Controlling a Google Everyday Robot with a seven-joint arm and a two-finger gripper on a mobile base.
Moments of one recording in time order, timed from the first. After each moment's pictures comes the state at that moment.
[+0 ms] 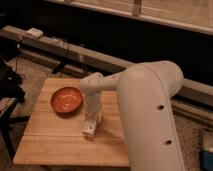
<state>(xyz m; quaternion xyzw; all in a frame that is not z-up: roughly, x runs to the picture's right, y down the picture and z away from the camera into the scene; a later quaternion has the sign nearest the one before) -0.070 0.184 0.837 -0.30 0.32 0.70 0.56</state>
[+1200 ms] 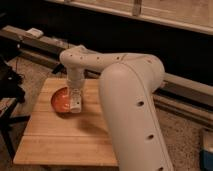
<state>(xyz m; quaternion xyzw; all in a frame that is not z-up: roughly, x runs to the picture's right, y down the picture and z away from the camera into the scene) -0.176 0.035 0.827 -0.34 0.19 0.60 0.70</state>
